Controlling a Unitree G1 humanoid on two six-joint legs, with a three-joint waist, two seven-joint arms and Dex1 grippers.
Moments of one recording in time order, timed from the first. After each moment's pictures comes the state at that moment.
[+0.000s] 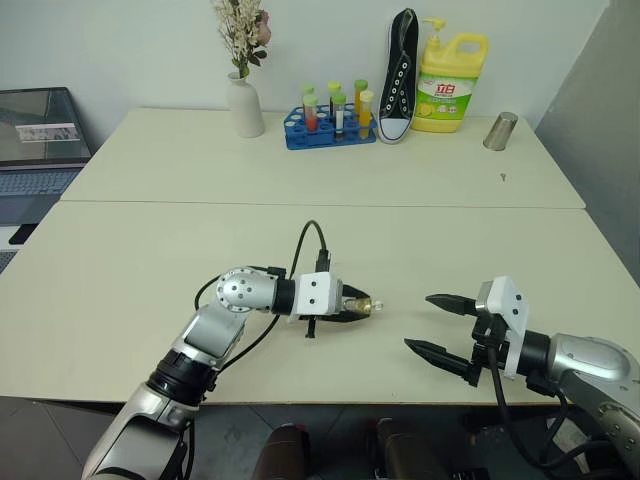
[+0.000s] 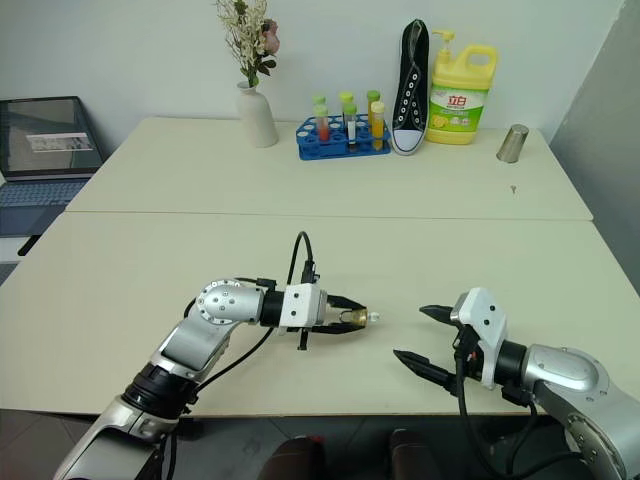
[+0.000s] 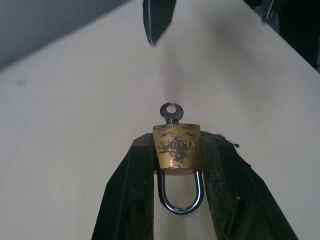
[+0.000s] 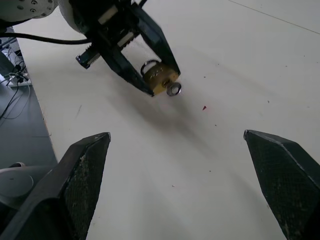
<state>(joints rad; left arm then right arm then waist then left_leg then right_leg) -0.54 0.50 -0.34 0.05 -0.06 -0.30 -1.13 0.11 -0.75 -0.13 -0.72 0.64 0.69 0.69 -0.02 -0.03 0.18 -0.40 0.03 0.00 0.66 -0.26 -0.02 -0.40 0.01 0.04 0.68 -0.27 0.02</state>
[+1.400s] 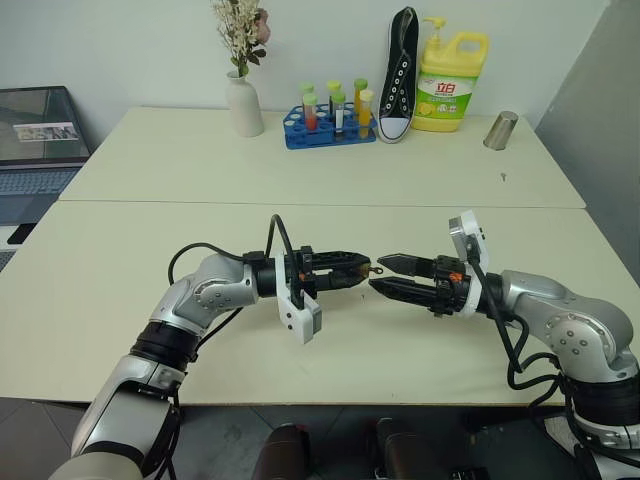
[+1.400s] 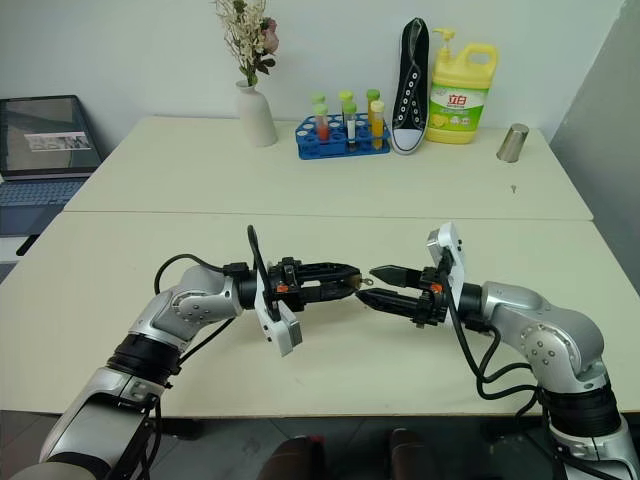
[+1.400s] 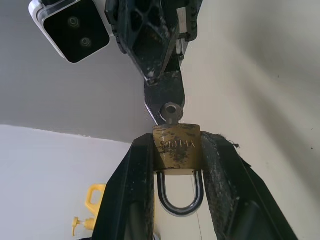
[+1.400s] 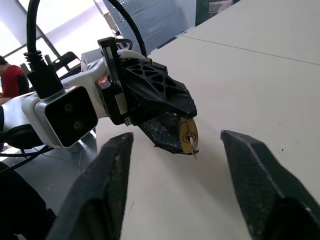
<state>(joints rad) -0.62 0.58 -0.28 0.32 0.36 -1.09 -0.59 -0.38 -0.58 -0.01 -0.38 0.92 0.89 0.76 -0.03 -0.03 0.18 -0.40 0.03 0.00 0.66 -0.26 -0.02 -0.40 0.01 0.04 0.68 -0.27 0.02</state>
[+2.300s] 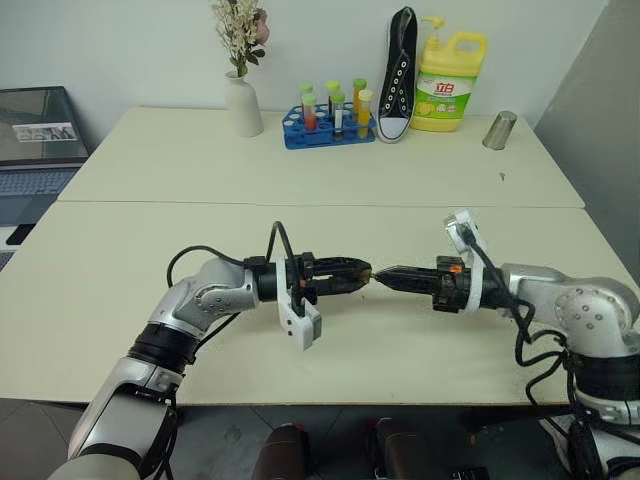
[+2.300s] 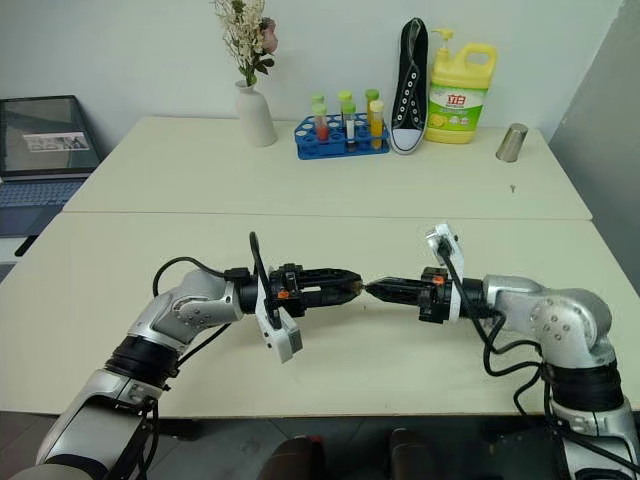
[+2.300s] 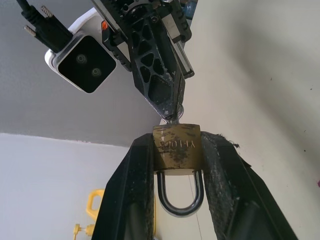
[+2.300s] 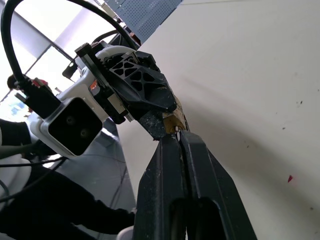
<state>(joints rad) -0.61 0.59 -0.29 0.30 0.41 -1.11 -0.55 -0.52 -0.57 -0.11 -0.22 1.17 1.29 0.58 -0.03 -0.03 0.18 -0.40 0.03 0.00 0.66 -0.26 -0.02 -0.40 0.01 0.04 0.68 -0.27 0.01</state>
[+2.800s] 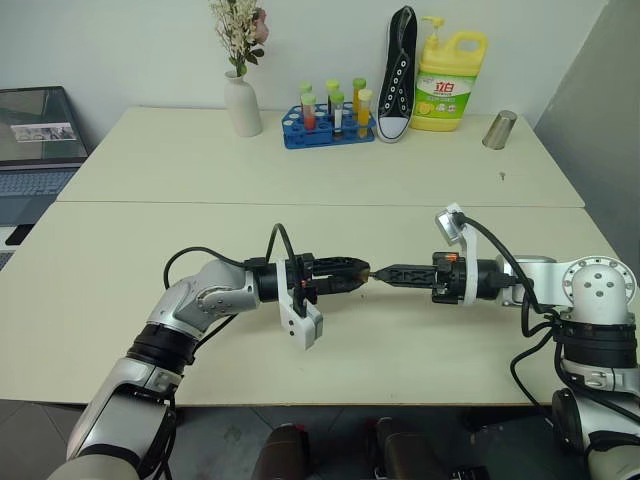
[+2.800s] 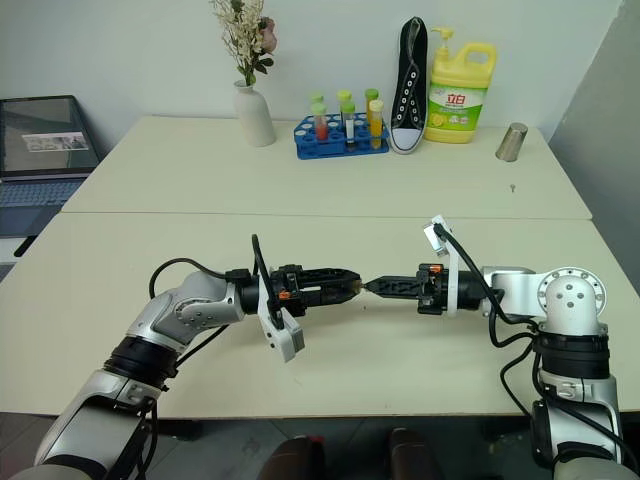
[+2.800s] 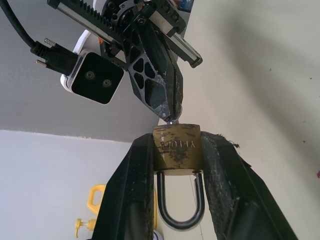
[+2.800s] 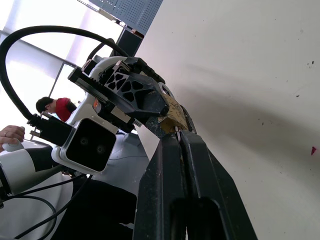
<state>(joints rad) -0.60 0.59 -0.29 0.31 0.47 -1.10 -0.49 -0.61 -0.51 -0.18 -0.03 1.42 1.49 0.28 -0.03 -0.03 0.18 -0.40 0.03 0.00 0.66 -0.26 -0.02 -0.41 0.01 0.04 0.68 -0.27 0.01</state>
